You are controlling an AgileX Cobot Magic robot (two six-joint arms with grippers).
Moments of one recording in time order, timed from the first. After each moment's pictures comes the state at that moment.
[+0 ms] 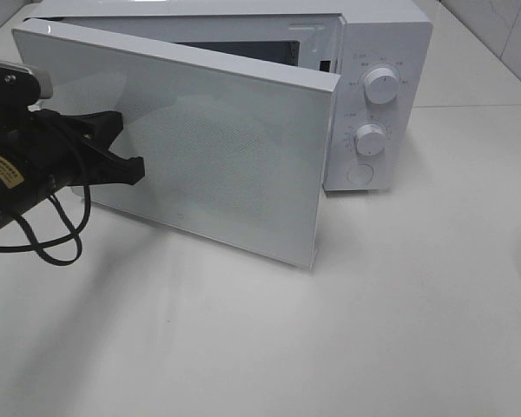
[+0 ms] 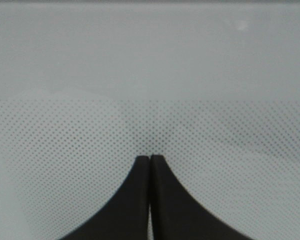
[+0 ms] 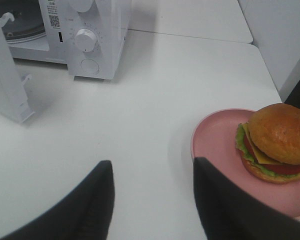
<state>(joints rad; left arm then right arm) -0.44 1.79 -0.55 -0.03 -1.01 0.01 0.03 0.00 -0.49 -0.04 0.97 -0.07</state>
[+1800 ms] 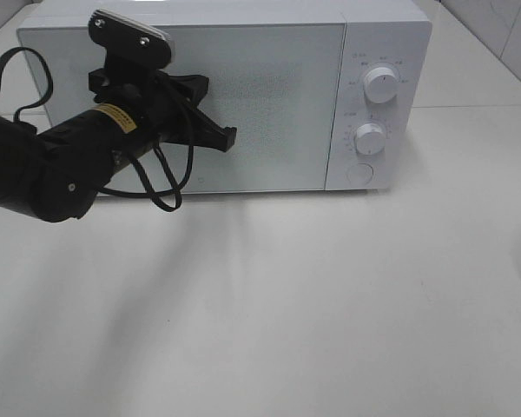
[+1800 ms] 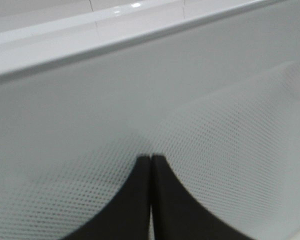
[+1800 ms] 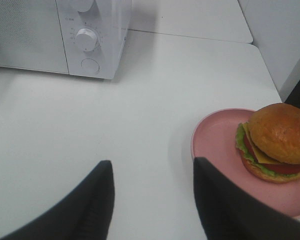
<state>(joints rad) -0.59 1.96 -0.93 -0.17 -0.84 0.26 0.03 0.00 -0.49 -0.04 0.97 -0.07</state>
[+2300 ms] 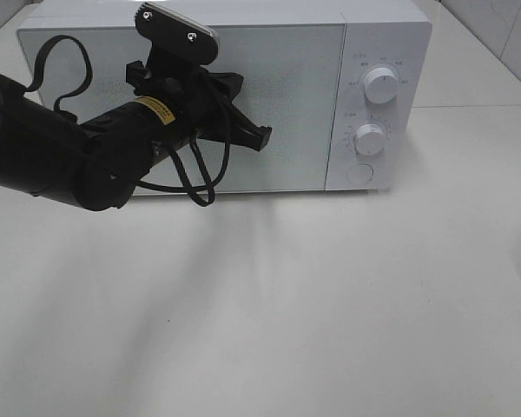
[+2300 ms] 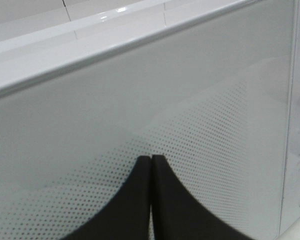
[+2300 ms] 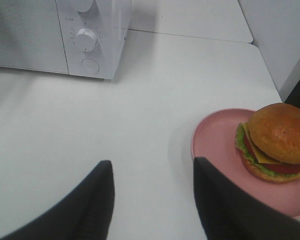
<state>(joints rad) -0.66 2.00 -1.02 -0.24 -0.76 0.34 0.03 0.00 -0.49 -0.04 0.97 -0.07</state>
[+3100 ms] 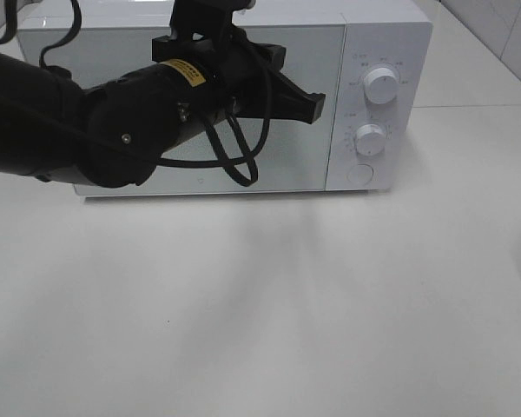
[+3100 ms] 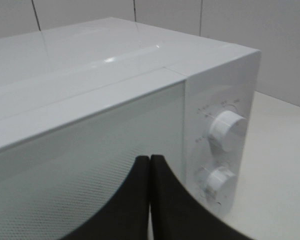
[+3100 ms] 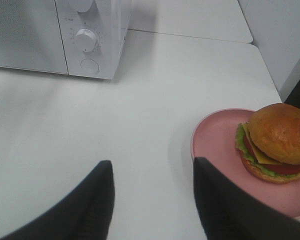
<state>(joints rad) -0.84 1.83 -1.04 -0.43 -0.58 0.39 0.03 0.00 -0.49 -0.04 0.97 -0.07</state>
